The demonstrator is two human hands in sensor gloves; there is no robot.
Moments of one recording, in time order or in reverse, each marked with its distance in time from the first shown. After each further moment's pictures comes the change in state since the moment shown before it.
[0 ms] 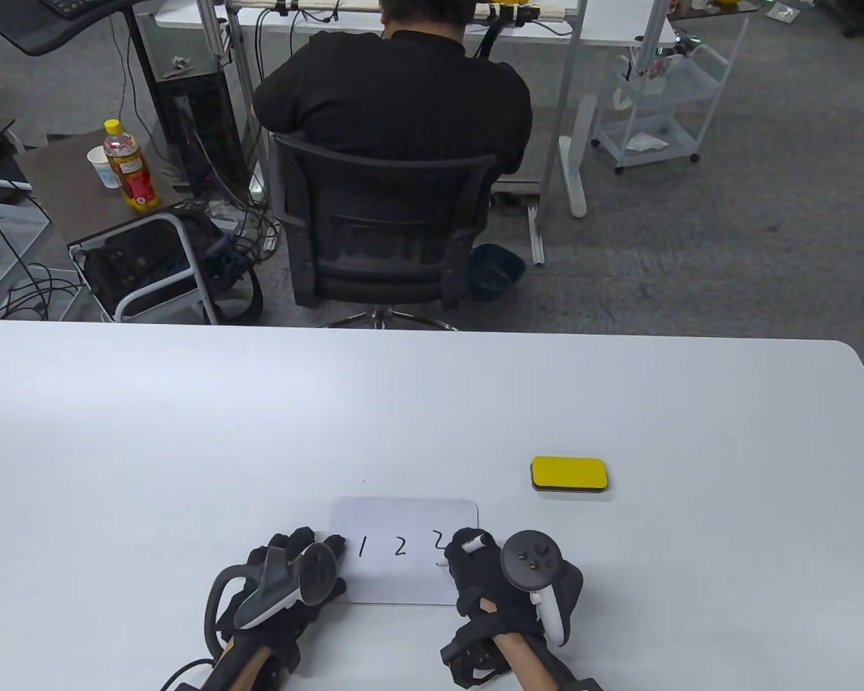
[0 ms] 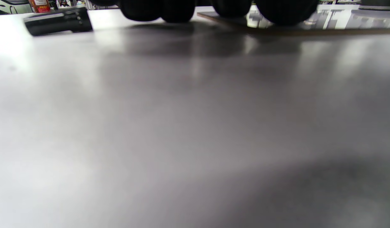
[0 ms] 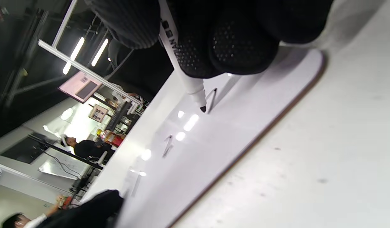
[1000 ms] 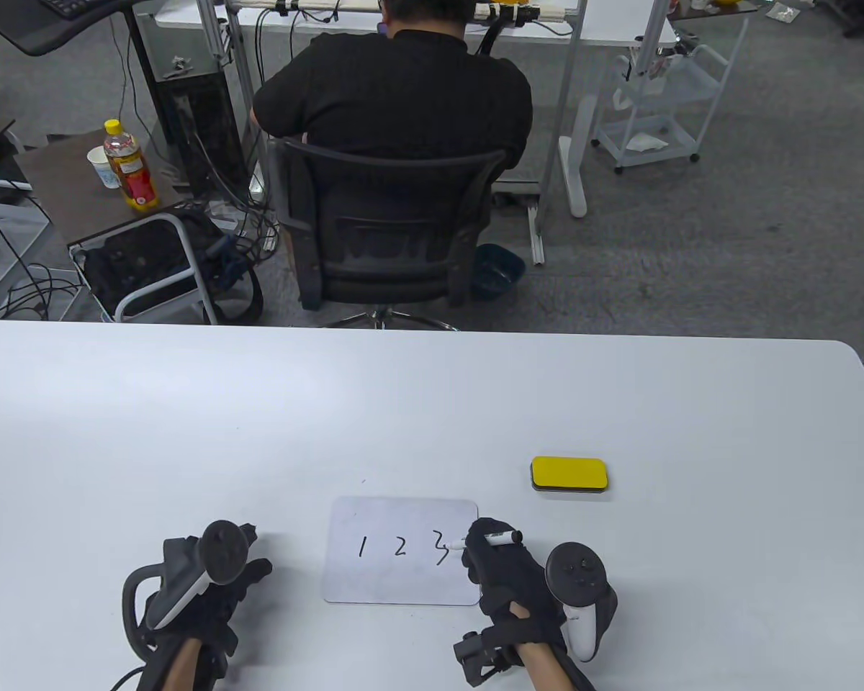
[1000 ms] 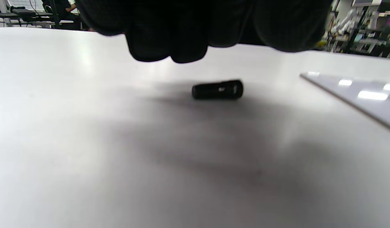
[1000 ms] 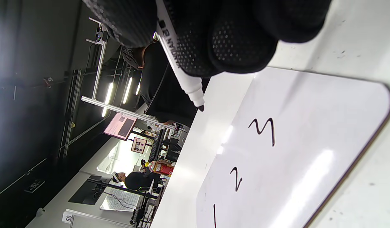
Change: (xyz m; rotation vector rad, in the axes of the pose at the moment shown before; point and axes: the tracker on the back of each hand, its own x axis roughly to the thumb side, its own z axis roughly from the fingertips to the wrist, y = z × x) left_hand -0.088 0.024 0.021 0.067 0.240 0.128; right_hand -0.005 -0.026 0.013 -0.038 -0.066 -0.255
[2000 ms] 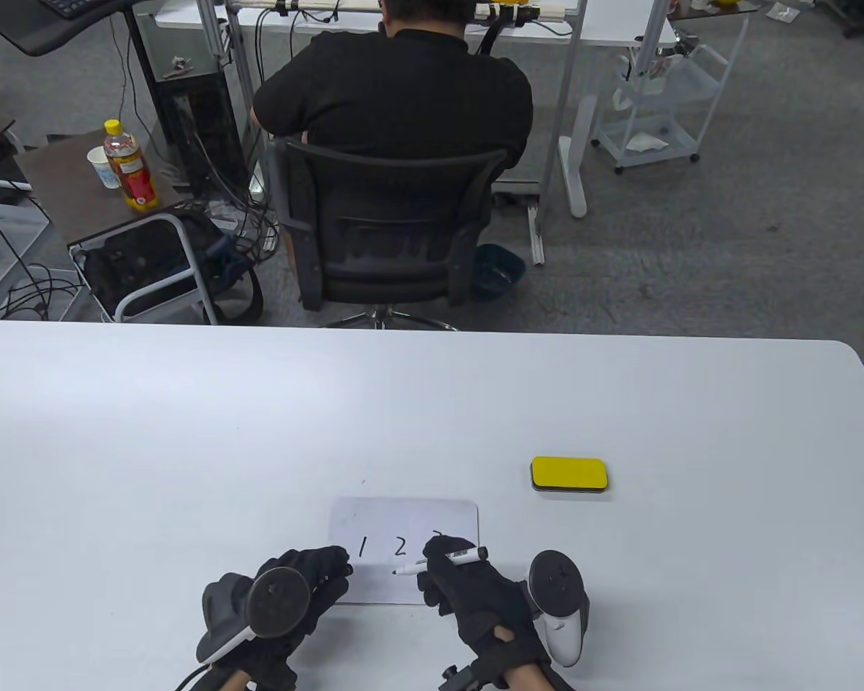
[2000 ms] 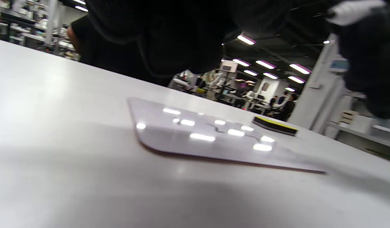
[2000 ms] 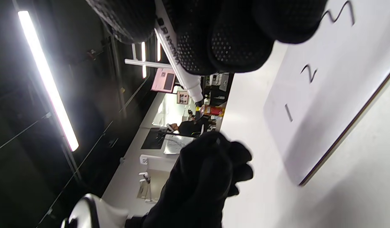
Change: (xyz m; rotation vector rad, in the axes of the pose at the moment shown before) left_hand 0.082 0.002 0.050 0.204 -0.520 0.229; right_hand 0.026 0.037 0.024 0.323 -0.151 -0.220
